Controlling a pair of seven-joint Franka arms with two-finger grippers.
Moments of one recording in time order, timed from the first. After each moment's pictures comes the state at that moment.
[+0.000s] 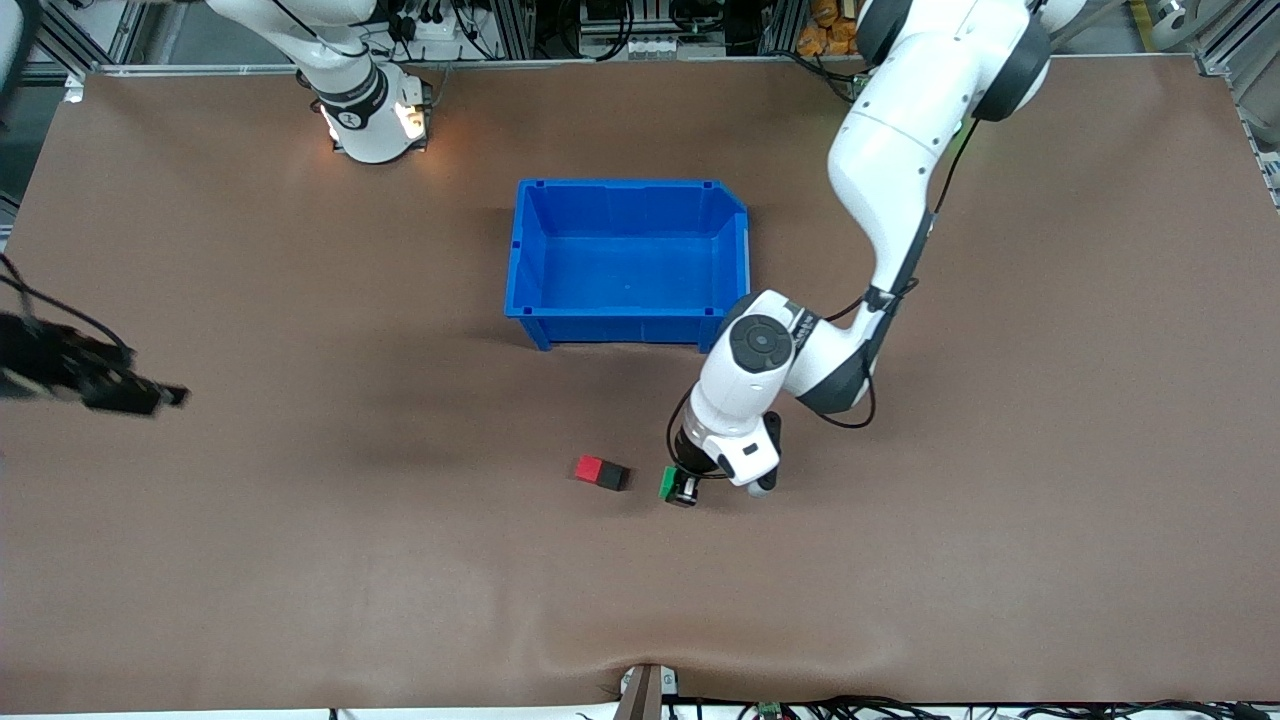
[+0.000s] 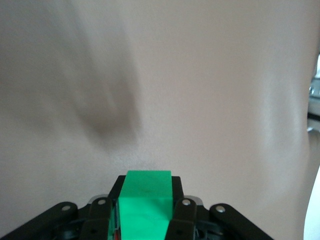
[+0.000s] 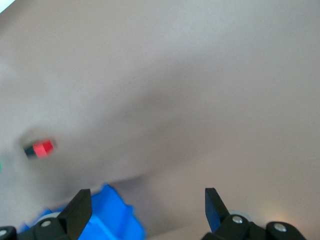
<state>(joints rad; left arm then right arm) -0.59 0.98 -0.04 -1.20 0.03 2.56 -1.93 -0.06 0.43 -0.06 -1.01 0.20 1.28 0.32</state>
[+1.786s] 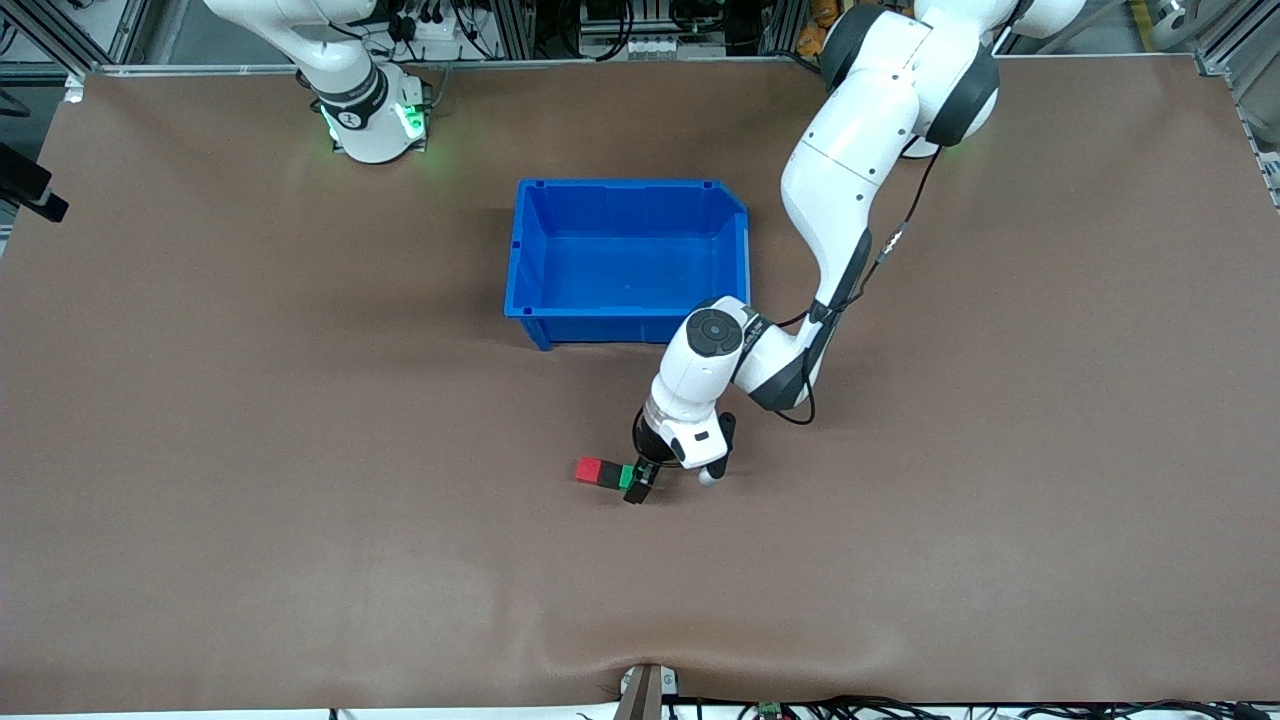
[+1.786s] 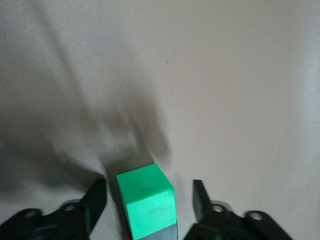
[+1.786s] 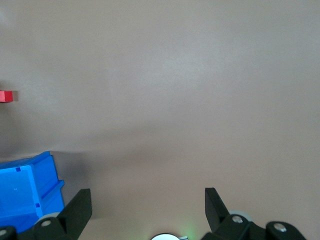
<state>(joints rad) -0.66 1.10 -0.02 -1.16 0.03 2.73 -1.92 0.00 0.00 -0.08 -1.35 -0.02 1.33 0.07</state>
